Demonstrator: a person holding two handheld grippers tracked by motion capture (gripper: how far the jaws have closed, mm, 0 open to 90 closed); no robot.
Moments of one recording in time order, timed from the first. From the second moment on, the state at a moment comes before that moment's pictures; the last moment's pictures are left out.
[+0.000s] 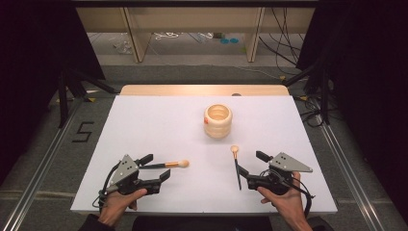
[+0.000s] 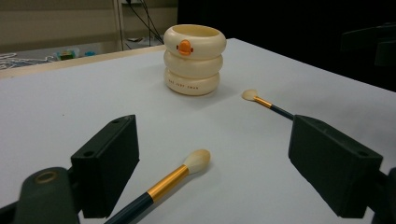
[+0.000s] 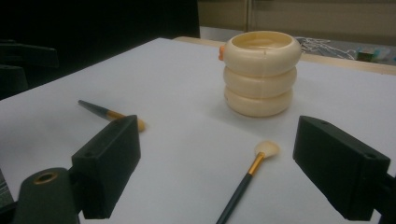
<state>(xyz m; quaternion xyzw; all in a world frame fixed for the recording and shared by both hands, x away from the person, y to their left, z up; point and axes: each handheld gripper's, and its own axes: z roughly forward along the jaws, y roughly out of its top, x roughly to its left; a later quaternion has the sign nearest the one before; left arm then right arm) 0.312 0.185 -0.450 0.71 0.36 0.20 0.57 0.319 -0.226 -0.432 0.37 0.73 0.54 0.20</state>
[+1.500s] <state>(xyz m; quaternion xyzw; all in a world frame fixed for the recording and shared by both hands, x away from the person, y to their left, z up) 0.312 0.186 -0.449 0.72 0.36 0.20 0.56 0.386 -0.203 -0.446 0.38 0.85 0.34 0.15</state>
